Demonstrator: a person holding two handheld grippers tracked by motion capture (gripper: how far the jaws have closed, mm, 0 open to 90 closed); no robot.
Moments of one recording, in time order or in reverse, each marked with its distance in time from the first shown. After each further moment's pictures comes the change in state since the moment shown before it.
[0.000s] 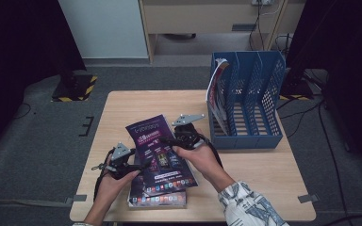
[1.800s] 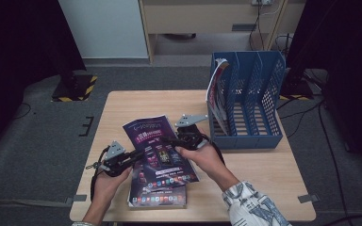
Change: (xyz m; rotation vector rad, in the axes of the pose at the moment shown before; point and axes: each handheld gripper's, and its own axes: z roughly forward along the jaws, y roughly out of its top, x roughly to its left) left arm 0.006 0.009 -0.018 -0.037 0.000 0.041; right arm -0.001 -0.001 -0.009 -0.039 0.021 -0.064
